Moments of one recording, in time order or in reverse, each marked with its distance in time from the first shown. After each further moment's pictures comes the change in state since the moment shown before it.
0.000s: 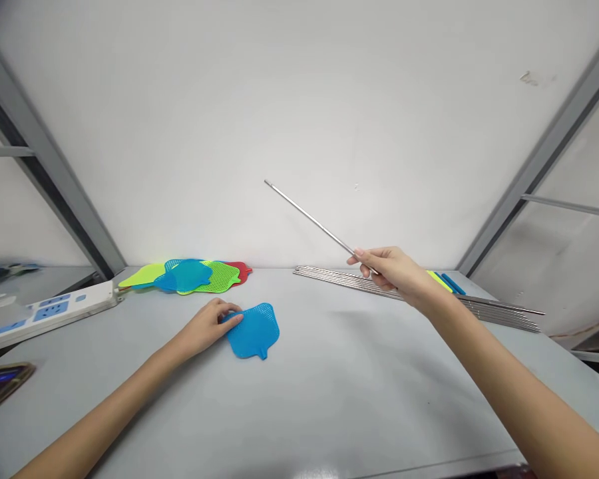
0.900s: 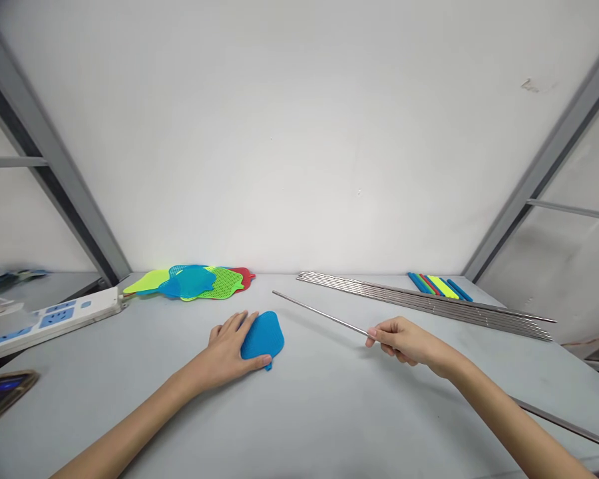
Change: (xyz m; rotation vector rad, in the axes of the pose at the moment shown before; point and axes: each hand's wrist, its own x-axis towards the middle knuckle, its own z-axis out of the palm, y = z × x) left_hand -0.026 0.026 0.024 0.306 -0.239 -0.025; right_hand -0.027 0.087 0.005 -0.168 -0.340 0.321
